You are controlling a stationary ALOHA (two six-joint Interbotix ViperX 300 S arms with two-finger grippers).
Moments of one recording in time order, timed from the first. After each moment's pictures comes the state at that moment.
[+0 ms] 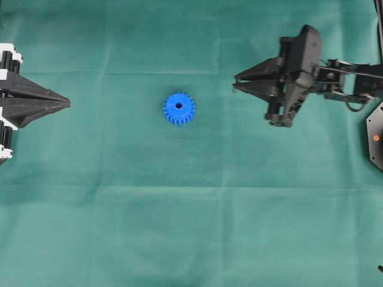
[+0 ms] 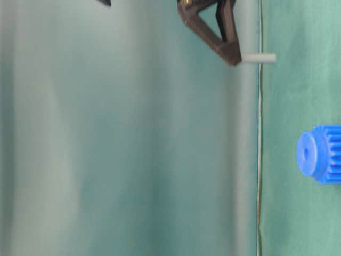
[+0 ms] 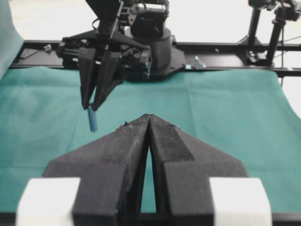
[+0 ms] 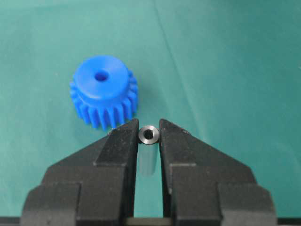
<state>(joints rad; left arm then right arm) 0.00 -0.96 1.18 0.01 -0.22 -0.02 -0.21 -0.19 1.00 0.01 -0.38 -0.02</state>
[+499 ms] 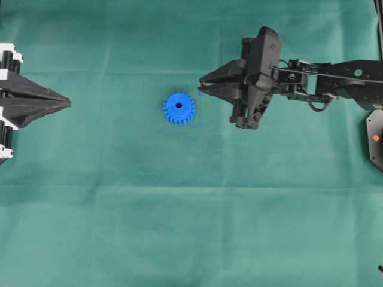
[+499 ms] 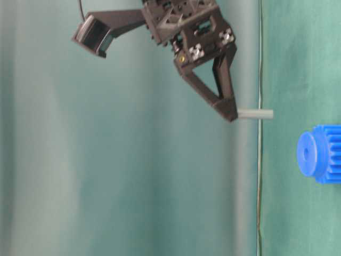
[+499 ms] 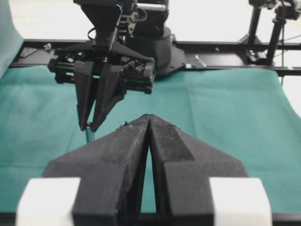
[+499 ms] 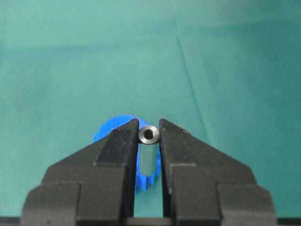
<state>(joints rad) 0.00 -0.96 1.18 0.01 -0.22 -0.02 -0.16 -0.03 0.81 0.01 -0.38 -0.02</state>
